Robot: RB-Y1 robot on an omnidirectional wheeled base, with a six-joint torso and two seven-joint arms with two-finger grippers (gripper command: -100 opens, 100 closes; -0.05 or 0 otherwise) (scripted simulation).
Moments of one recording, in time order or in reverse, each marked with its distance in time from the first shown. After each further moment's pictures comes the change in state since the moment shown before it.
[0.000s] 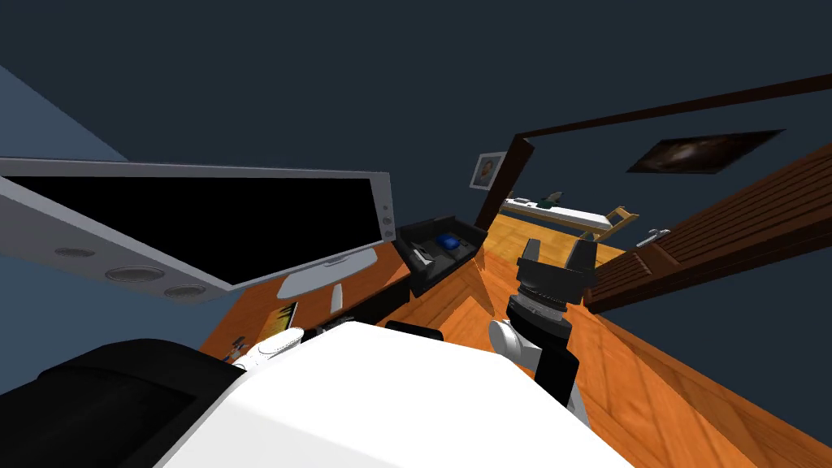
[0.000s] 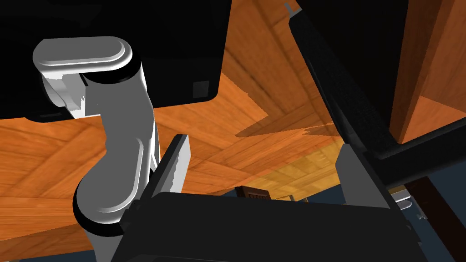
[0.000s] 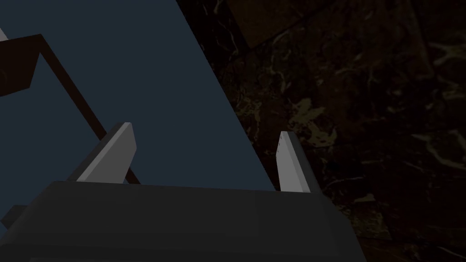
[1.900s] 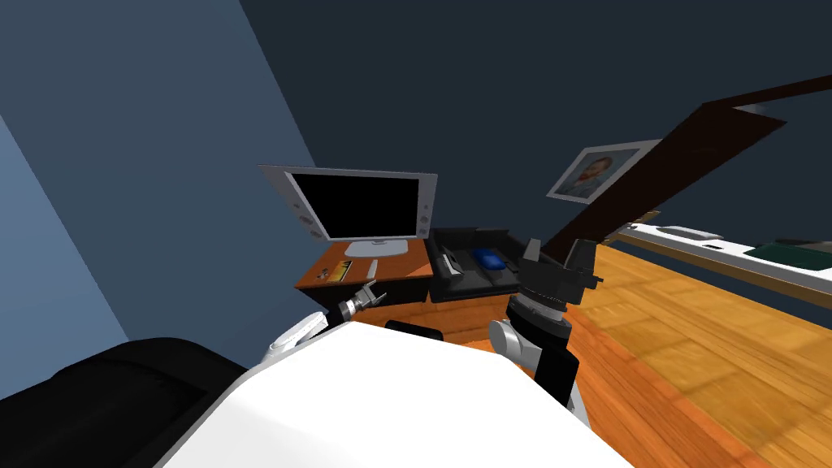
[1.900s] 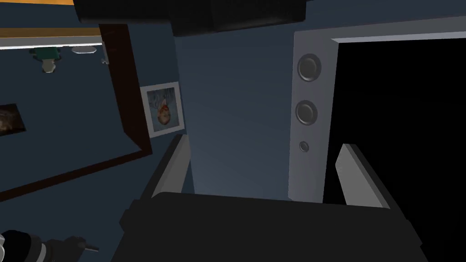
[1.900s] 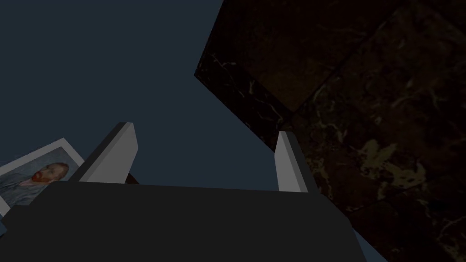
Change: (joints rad) left arm 0.116 -0.266 0.299 -0.484 0.311 -0.040 0.414; right arm -0.001 0.000 0.000 0.000 0.000 0.000 0.000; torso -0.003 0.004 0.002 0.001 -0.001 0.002
